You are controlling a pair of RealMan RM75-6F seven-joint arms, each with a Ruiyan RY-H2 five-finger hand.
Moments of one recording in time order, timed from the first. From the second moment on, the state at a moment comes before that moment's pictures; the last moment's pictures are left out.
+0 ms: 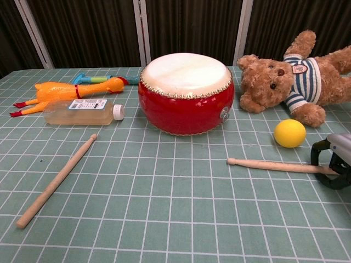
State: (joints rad) left arm -0.08 -1.11 -0.04 -1.63 1.47 1.48 0.09; right arm 0.35 -1.68 0.12 -1.33 -1.15 1.18 -0.45
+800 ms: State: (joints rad) left arm -0.07 -1.11 -0.04 -1.64 1.46 1.48 0.09; right arm 0.35 -1.41 0.19 -1.74 -1.24 1.30 -0.49
